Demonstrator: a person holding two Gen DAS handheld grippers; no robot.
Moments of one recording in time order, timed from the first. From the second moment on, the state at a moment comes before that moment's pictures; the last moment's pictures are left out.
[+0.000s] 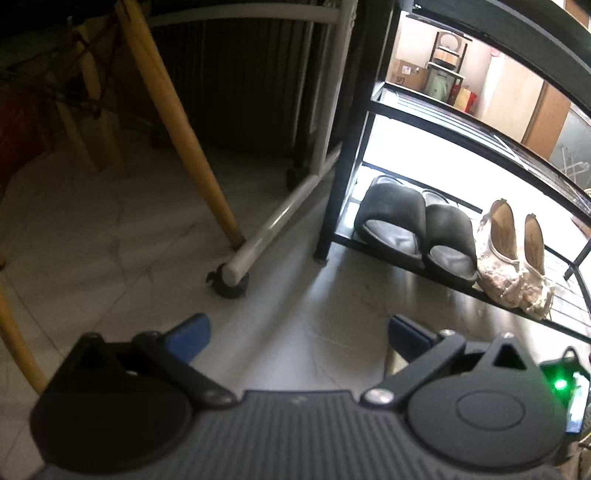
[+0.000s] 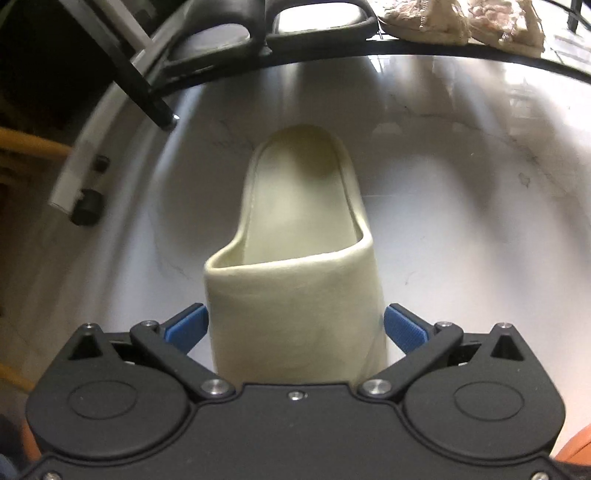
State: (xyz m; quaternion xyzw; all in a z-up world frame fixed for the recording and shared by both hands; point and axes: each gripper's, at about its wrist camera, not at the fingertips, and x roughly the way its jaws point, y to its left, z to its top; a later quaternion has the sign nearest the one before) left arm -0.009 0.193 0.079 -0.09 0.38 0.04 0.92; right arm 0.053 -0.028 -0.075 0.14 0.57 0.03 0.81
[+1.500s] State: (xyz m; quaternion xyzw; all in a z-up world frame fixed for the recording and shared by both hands) left arm -0.013 0.119 0.092 -0.03 0.34 -0.02 0.94; right arm -0.218 -0.294 0.120 0.33 0.08 -0.19 0.92
